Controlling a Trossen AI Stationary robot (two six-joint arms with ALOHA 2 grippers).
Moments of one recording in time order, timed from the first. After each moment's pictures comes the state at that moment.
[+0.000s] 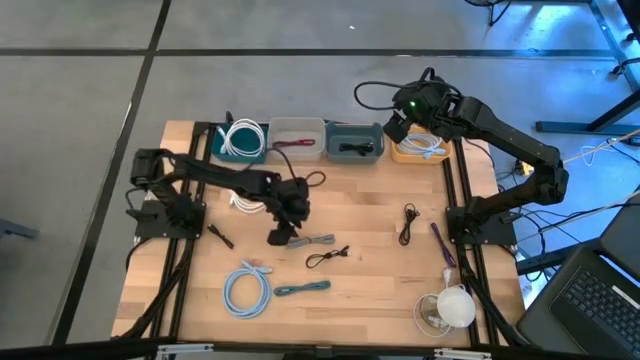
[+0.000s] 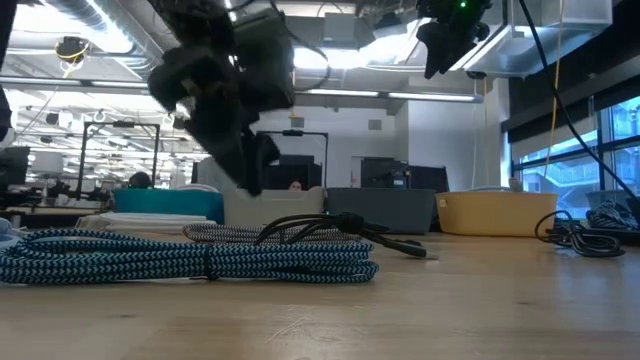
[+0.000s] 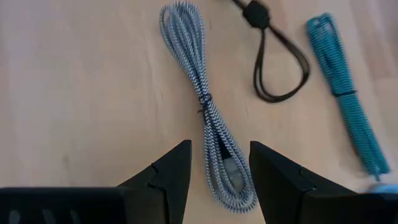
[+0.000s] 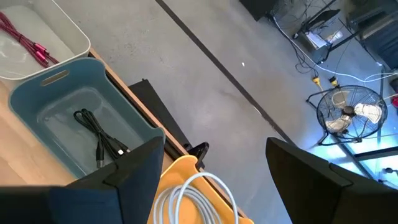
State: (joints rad) left arm 0.08 1.66 0.96 -0.40 0.37 0.12; right arm -0.46 1.36 1.51 -0.98 0.60 -0.05
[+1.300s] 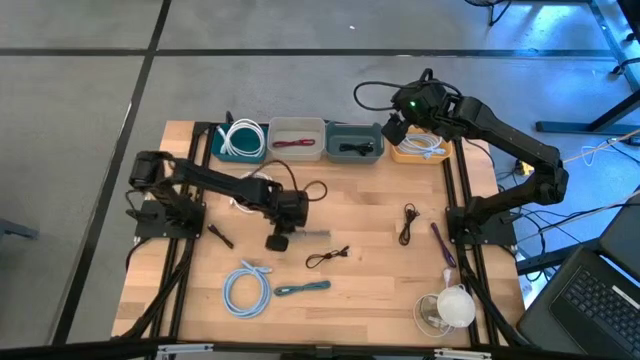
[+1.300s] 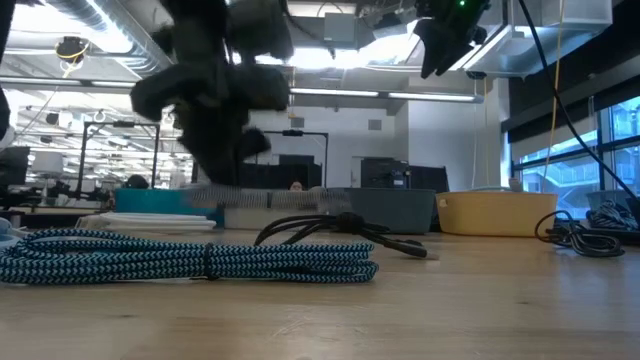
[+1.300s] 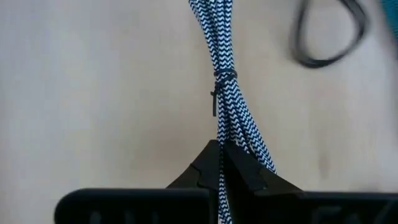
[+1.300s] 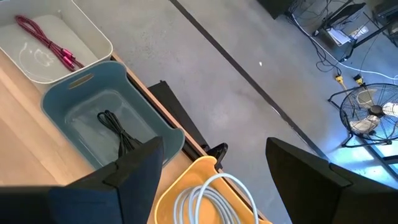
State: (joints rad) left arm -0.02 1.64 1.02 -0.56 0.09 0.10; right arm -0.46 1.36 1.51 -0.98 0.52 -0.01
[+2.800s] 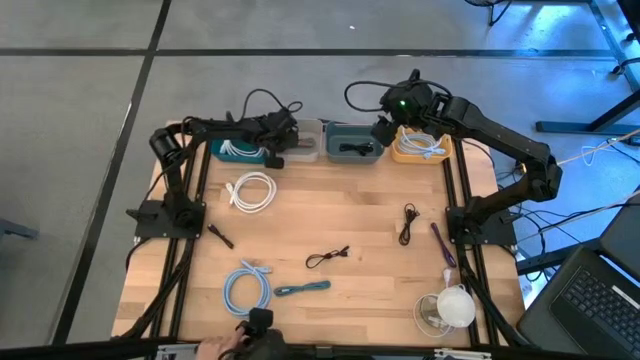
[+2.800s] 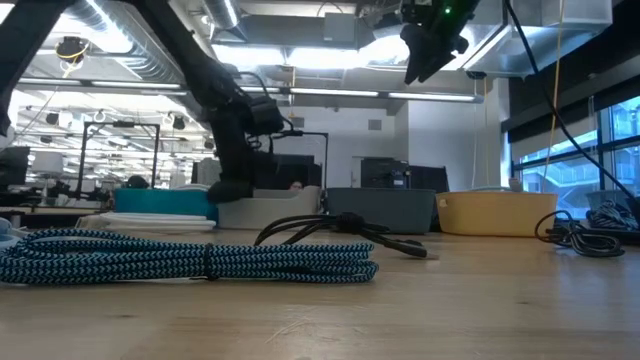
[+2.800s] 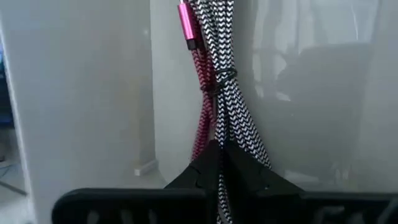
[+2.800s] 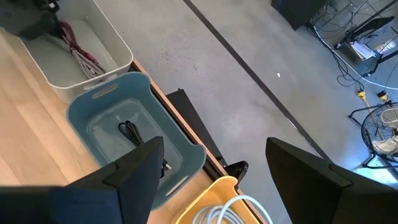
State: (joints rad) left arm 0.70 1.86 1.10 -0.33 -0.25 0.80; right arm -0.46 1.42 1.50 -0.89 0.44 -0.06
